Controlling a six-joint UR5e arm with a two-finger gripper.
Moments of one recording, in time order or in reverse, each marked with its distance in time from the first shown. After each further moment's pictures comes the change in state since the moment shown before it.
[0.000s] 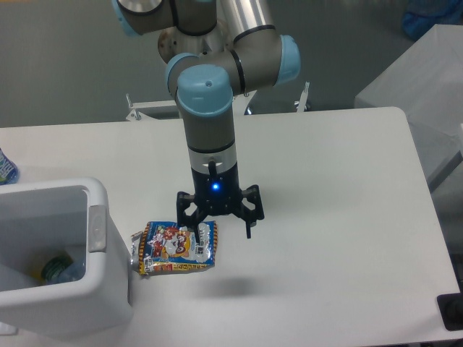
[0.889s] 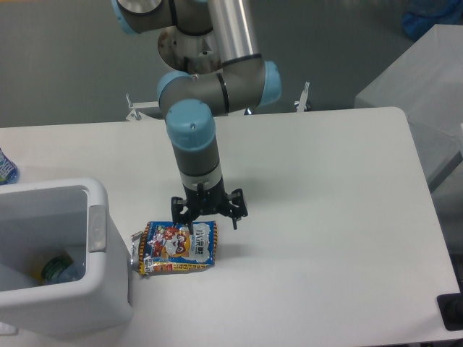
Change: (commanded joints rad) arm -0.060 -0.120 -0.138 -0.003 0.086 -0.009
